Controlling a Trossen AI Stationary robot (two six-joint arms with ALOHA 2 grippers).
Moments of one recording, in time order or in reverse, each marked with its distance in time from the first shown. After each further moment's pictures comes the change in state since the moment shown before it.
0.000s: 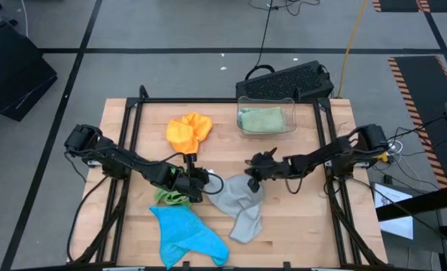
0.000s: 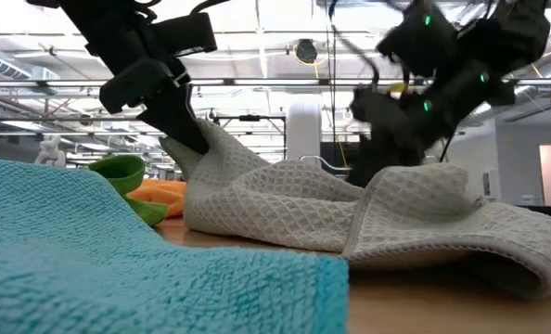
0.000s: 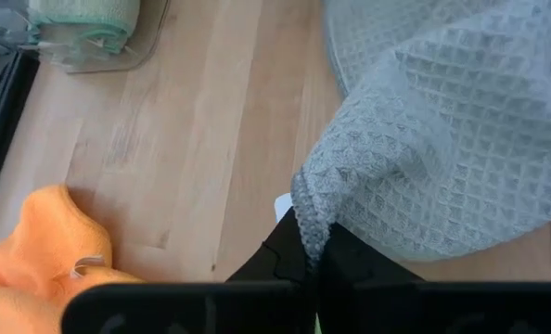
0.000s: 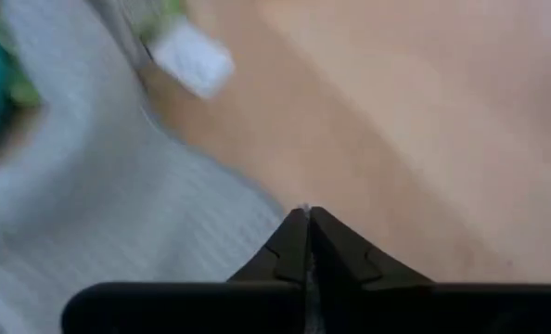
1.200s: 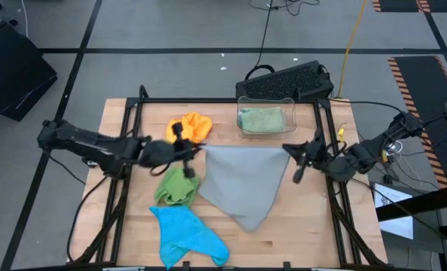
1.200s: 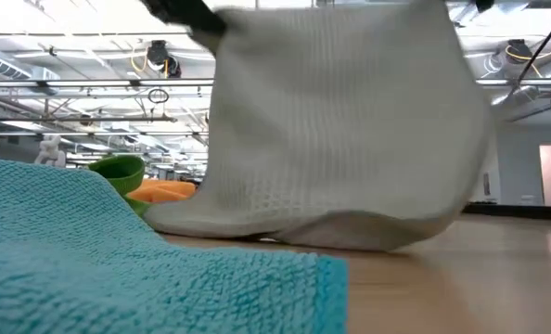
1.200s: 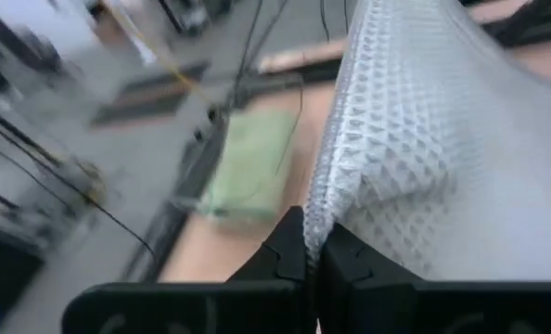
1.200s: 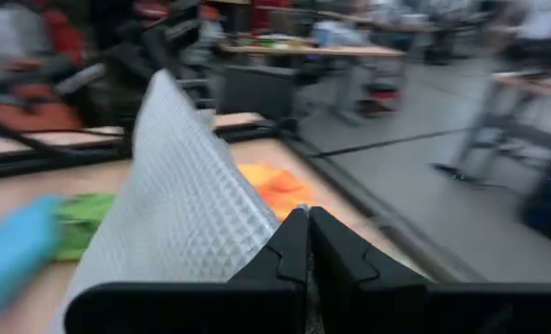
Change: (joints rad) left arm 0.156 -0.381 0.002 0.194 0.005 0.336; right arm 0.432 -0.772 0.214 -0.689 0.788 -0.344
